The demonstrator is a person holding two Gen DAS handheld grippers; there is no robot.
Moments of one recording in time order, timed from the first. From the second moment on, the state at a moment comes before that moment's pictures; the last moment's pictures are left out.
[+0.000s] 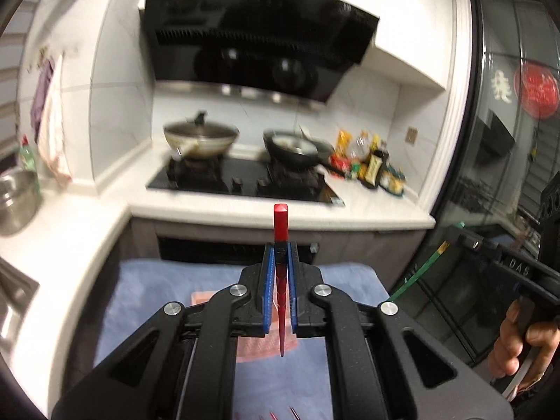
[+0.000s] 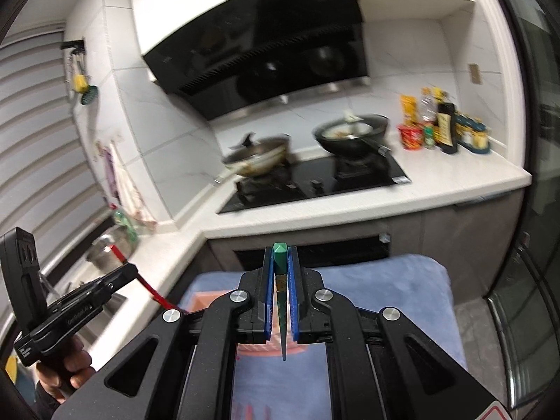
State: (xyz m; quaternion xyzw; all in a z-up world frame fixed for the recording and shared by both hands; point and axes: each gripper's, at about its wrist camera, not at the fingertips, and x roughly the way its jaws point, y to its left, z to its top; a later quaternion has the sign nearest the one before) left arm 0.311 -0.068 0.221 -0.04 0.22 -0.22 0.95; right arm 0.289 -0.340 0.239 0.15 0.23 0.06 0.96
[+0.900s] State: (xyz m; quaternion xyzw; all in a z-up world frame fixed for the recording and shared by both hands) left arm 0.385 -0.034 0.158 -0.03 0.26 -0.15 0.95; right arm 0.397 -0.274 0.167 0.14 0.30 0.07 0.94
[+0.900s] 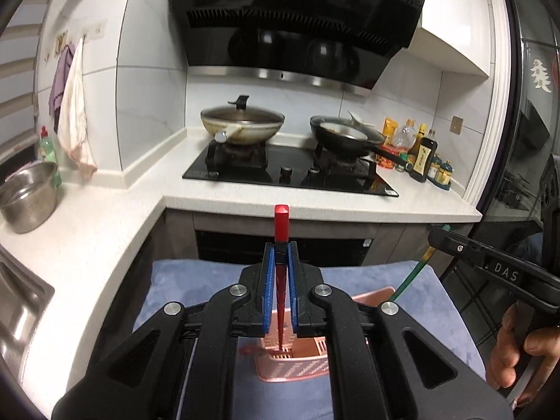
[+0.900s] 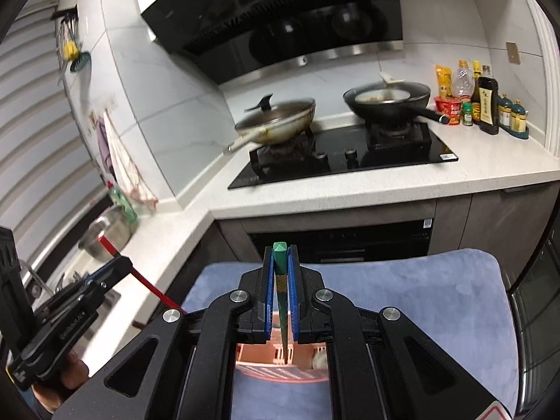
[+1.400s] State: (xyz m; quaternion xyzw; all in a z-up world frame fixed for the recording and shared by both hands) left arm 0.299 -0.006 0.151 -0.03 0.27 -0.13 0.95; right arm 0.303 -0.281 0.163 0.10 0.32 0.06 0.94
